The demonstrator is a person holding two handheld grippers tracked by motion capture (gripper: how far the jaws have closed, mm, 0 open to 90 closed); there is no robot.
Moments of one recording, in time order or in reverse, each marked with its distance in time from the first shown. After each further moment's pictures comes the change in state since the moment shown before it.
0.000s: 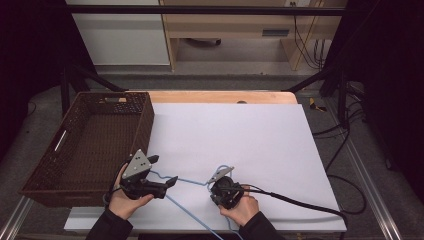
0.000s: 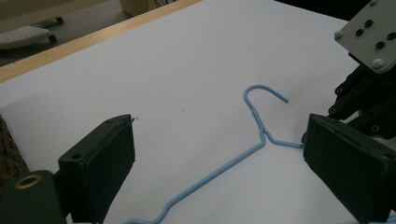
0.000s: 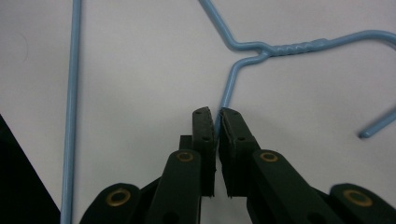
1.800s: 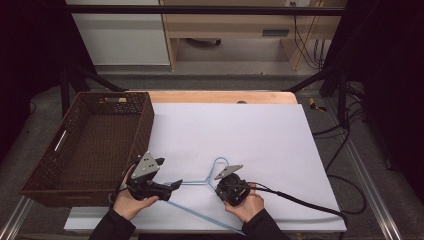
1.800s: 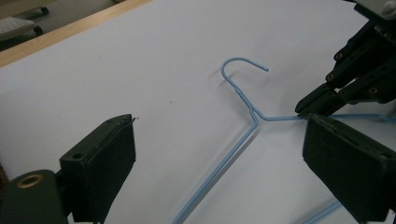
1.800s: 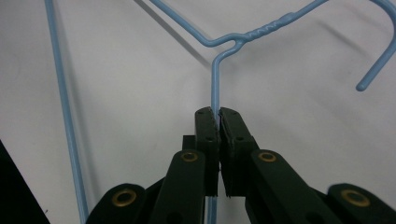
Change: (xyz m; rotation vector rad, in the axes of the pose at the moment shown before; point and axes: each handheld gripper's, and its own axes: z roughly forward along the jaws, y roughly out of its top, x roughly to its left) left arm -0.008 0.000 0.016 0.066 -0.038 0.036; right arm -0.013 -0.005 -0.012 -0.079 -0.027 0.021
